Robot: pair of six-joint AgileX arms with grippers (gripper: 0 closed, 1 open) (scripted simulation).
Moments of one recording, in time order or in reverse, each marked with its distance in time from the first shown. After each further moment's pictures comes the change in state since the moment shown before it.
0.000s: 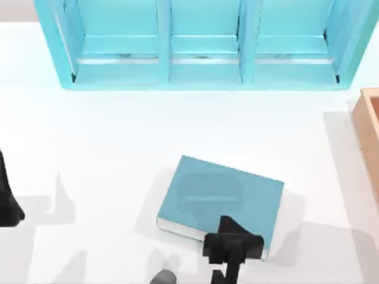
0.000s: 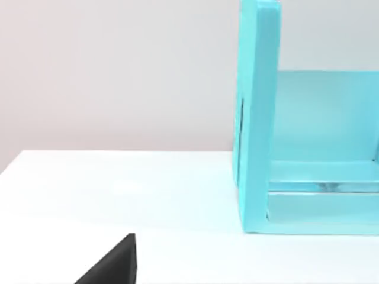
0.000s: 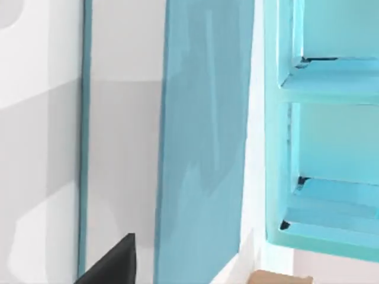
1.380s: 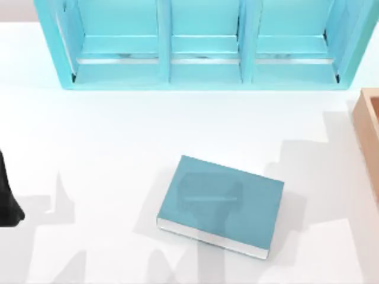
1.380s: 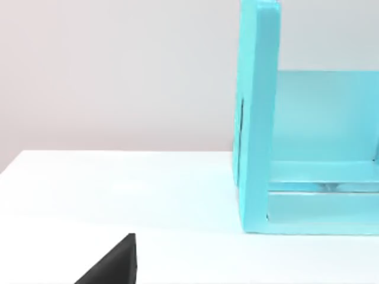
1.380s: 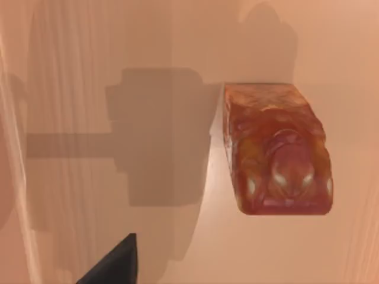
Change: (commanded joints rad) left arm 0.000 0.000 0.000 0.000 0.000 0.000; right arm -1.793 0.038 0.597 -0.691 -1.165 -0.205
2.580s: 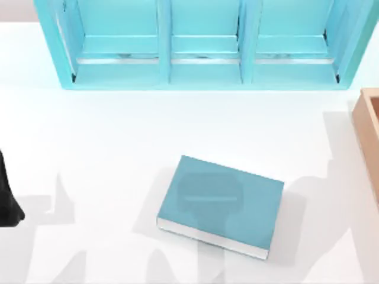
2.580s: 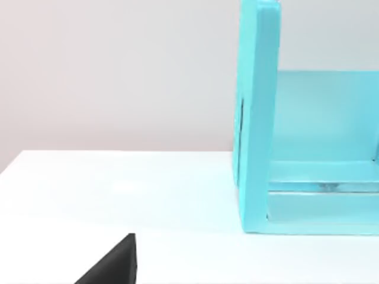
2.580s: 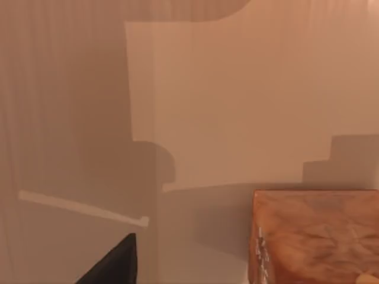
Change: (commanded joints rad) left arm 0.000 0.000 0.000 0.000 0.000 0.000; right arm 0.003 0.106 -0.269 0.376 0.001 0.005
